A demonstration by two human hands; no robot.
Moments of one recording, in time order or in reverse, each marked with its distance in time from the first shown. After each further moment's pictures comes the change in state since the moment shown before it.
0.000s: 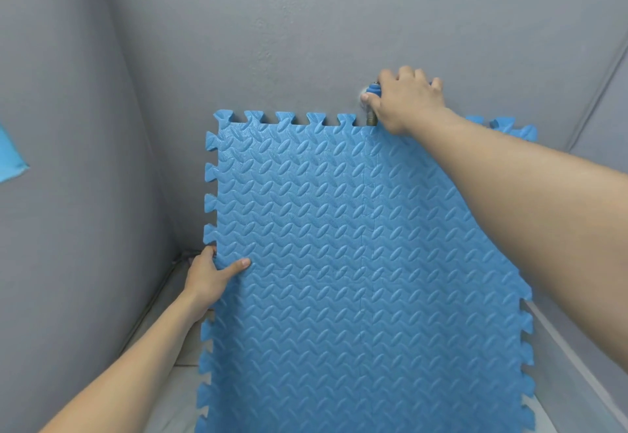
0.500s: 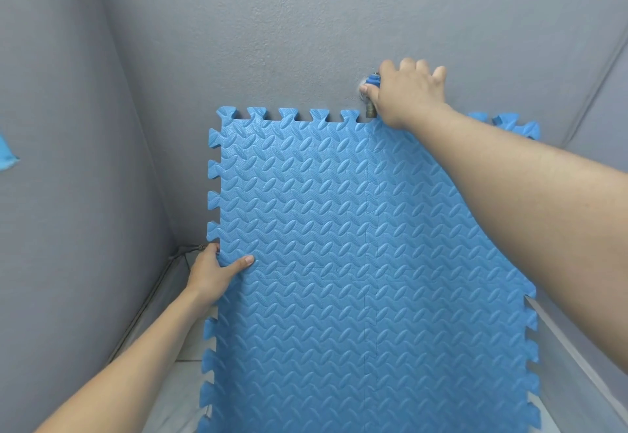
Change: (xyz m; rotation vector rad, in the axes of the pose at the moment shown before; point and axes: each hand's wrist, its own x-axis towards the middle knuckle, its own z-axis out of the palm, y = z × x) left_hand -0.001 -0.001 0.006 0.015 -0.025 -0.002; right_hand -0.002 -0.005 0.001 -0.116 0.056 0.024
